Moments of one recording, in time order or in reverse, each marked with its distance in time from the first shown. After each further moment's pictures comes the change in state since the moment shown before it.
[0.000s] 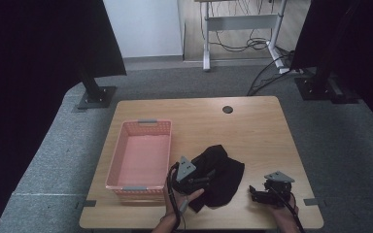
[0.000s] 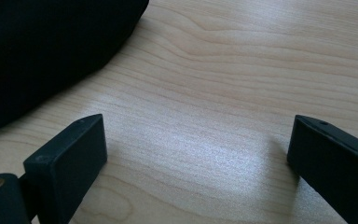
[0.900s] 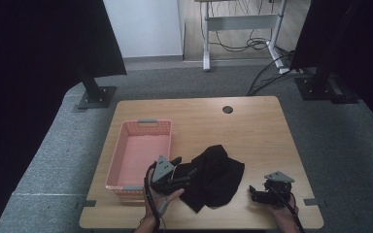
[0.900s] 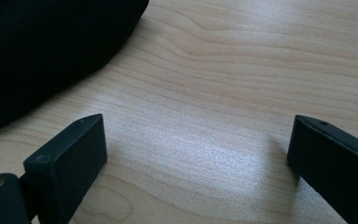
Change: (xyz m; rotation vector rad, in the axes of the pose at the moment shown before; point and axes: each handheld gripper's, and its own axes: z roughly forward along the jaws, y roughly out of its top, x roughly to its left) left arm 0.033 0.005 -0.054 -0.021 0.009 -0.019; right arm 0.000 0.000 0.000 0.000 -0.001 0.000
